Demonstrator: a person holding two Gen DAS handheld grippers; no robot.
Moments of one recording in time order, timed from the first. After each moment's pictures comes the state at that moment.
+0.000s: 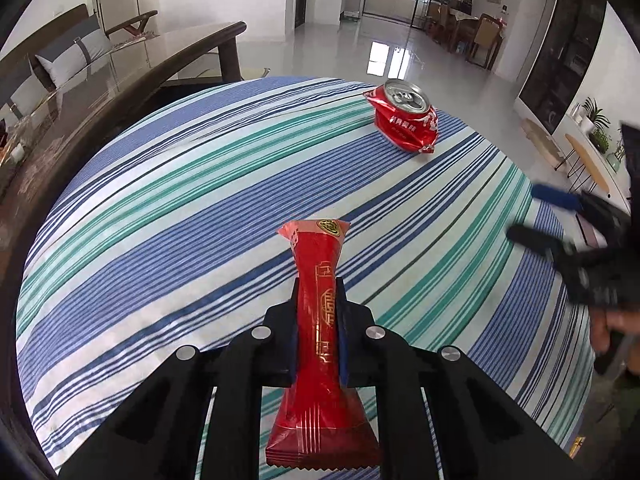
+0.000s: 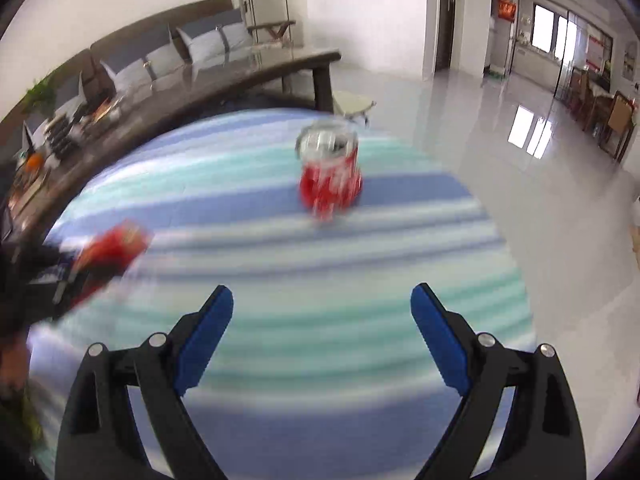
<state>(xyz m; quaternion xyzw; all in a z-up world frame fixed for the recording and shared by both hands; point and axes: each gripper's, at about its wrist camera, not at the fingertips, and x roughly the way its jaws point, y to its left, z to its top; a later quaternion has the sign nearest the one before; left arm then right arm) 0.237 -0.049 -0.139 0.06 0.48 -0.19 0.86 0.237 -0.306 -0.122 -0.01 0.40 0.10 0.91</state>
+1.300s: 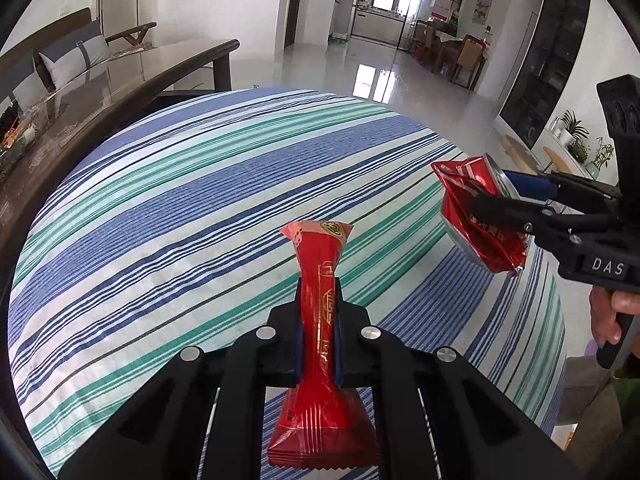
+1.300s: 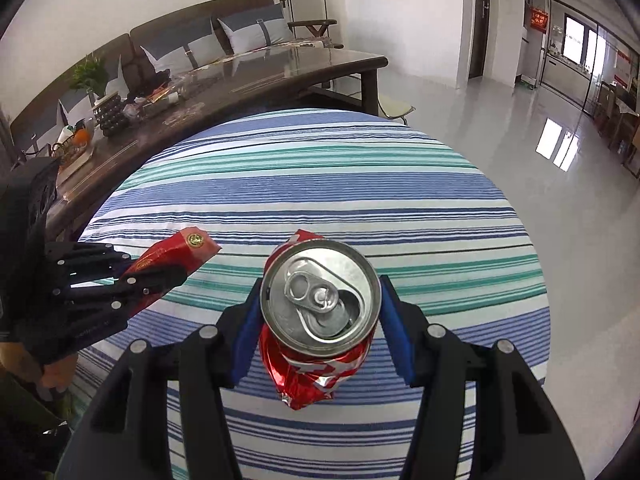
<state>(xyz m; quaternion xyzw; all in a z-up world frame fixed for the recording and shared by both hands) 0.163 -0.036 -0.127 0.03 0.44 -0.22 0.87 0.148 -0.266 -0.090 -0.02 0.42 0.16 0.89</state>
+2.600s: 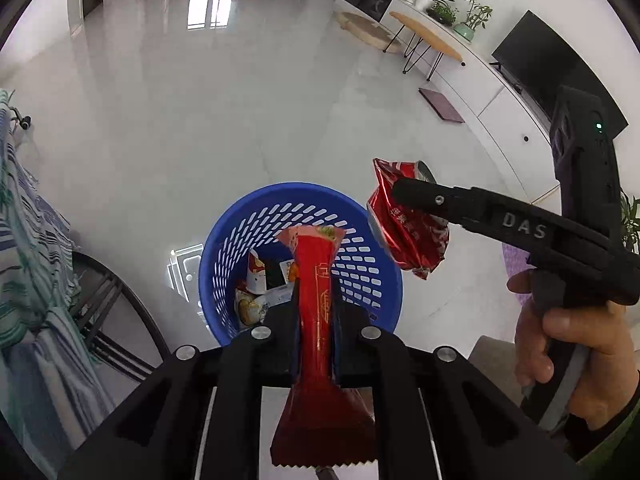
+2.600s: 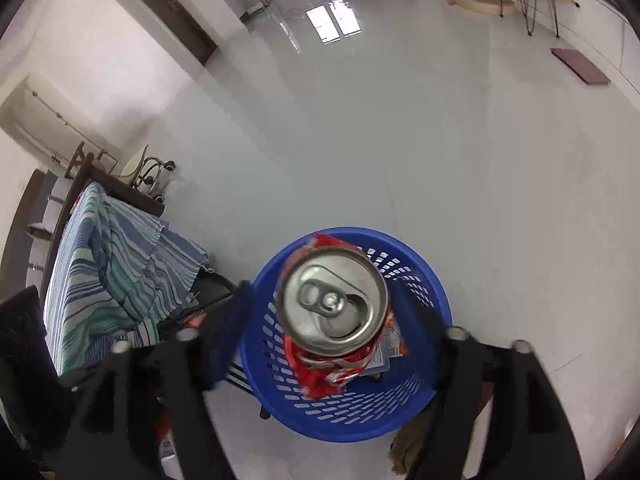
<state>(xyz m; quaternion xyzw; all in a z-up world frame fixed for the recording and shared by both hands) 0.045 -0.474 -0.251 0.13 0.53 -0.46 0.70 -0.058 -0.677 -0.243 0.35 0.42 -0.18 0.82</state>
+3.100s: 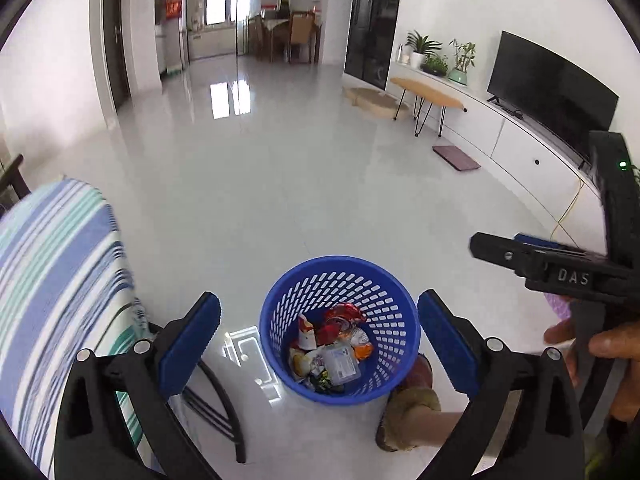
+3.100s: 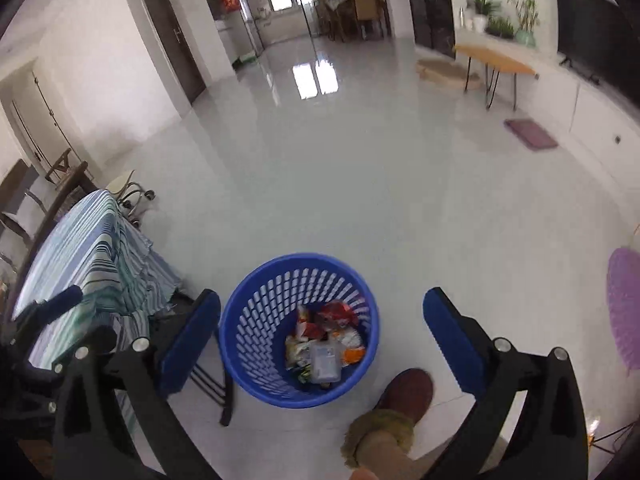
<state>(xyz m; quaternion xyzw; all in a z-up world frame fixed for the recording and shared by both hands) -0.022 -0.411 -0.147 0.16 0.35 -0.44 0.81 -0.162 -0.609 -0.139 0.21 0.34 -0.28 0.87</state>
